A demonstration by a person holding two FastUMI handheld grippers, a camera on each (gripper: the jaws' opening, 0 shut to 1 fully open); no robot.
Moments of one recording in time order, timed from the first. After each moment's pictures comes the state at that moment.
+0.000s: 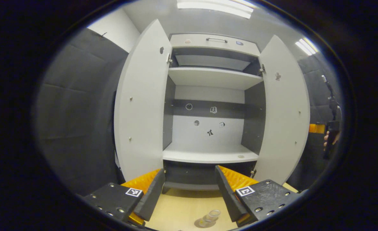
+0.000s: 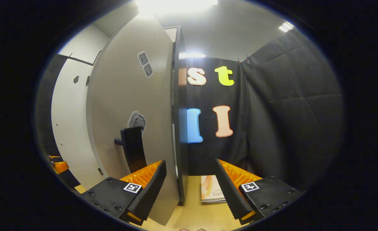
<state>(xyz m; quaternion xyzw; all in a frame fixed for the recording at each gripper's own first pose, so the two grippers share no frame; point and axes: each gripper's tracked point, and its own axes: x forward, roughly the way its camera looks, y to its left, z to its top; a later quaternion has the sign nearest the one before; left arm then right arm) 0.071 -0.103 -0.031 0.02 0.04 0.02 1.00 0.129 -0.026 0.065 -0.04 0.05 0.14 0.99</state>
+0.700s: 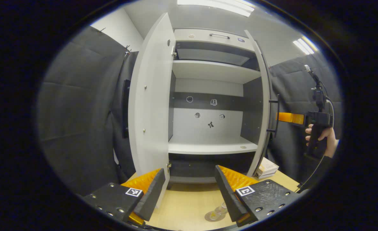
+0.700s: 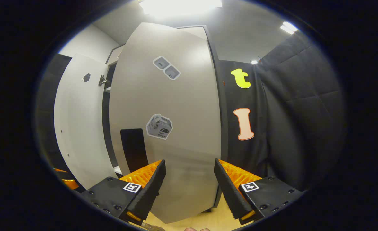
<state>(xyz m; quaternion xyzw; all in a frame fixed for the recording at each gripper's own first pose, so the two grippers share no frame) 0.058 -0.054 -0.041 0.01 0.06 -0.01 1.00 0.134 0.104 0.057 0.00 0.02 0.17 0.98</state>
